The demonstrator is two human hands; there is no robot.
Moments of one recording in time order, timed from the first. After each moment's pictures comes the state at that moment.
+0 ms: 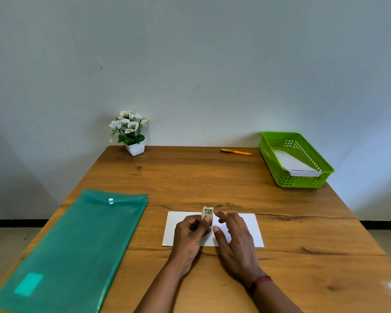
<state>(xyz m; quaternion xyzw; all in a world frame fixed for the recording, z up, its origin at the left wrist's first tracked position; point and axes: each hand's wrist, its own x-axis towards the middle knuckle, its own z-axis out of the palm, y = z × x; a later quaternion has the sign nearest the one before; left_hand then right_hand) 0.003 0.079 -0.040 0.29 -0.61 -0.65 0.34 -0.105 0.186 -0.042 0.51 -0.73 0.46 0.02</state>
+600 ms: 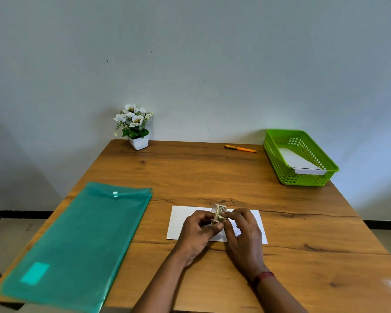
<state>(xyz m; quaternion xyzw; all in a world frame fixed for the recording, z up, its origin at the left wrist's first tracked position) 0.005 0.074 -0.041 0.27 -0.66 -0.64 0.27 -0.110 0.181 -0.053 0.47 -0.73 0.49 0.09</state>
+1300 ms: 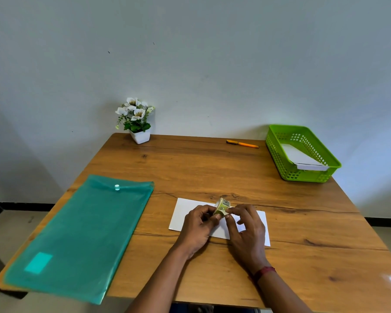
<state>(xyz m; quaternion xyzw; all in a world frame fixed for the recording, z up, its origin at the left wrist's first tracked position) 0.003 0.077 -0.040 0.30 -0.70 -0.59 0.27 -0.109 0.184 -0.053 0.46 -0.70 0.53 0.09</state>
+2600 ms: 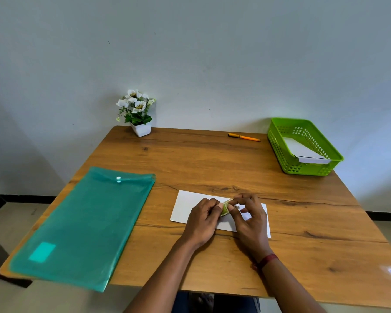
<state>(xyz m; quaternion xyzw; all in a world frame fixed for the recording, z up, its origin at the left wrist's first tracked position) 0.000 0.085 -0.040 0.29 -0.79 -0.47 0.26 -0.114 0.187 -0.041 0.44 -0.67 0.60 -0.03</state>
